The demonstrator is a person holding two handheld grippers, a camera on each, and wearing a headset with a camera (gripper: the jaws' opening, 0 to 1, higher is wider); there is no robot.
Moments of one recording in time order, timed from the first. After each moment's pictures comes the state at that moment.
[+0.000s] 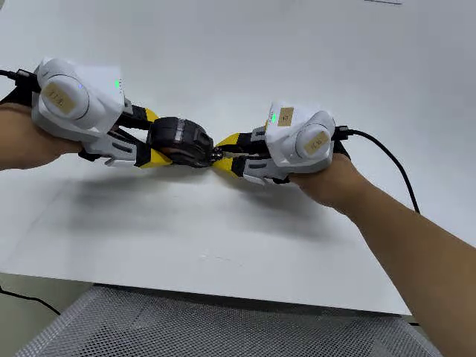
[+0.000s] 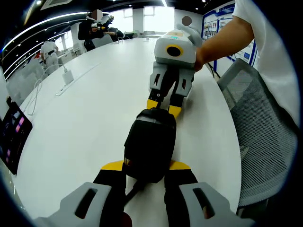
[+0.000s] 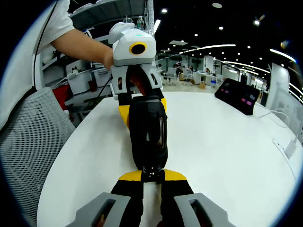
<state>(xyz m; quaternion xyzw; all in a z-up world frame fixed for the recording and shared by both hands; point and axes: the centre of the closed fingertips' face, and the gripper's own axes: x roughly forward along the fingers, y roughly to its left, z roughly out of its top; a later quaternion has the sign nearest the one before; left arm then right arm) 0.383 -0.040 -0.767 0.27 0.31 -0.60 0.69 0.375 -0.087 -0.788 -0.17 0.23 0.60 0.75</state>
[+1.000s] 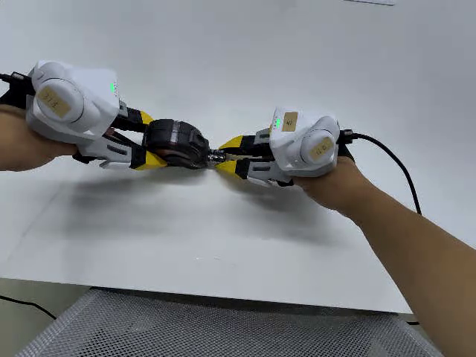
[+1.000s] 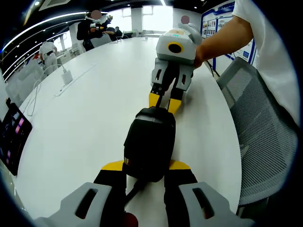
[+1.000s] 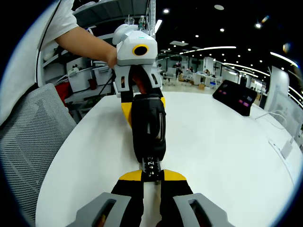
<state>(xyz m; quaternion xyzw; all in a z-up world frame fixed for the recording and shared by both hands) 0.382 -0.039 -0.766 0.28 0.31 -0.60 0.69 0.372 -0.107 -0.789 -0.18 0.22 0.59 0.75</state>
